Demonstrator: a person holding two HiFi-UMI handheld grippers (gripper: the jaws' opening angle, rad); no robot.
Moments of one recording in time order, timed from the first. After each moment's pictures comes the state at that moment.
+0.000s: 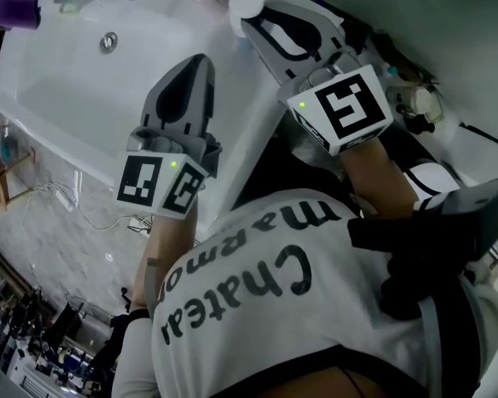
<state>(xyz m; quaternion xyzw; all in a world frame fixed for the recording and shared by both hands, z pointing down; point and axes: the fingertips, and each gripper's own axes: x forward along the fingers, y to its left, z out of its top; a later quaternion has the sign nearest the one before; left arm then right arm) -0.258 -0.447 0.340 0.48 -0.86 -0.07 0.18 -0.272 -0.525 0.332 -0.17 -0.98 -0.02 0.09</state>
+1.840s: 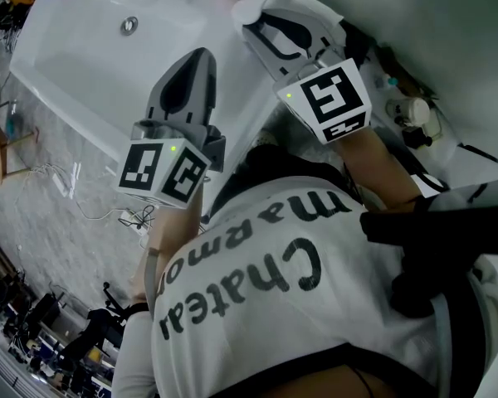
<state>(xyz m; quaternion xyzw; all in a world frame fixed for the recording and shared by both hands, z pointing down) -0.228 -0.421 0.315 0.42 -0.89 -0.11 0.16 -0.246 -0.494 0.336 -0.21 -0.97 -0.07 0.10</state>
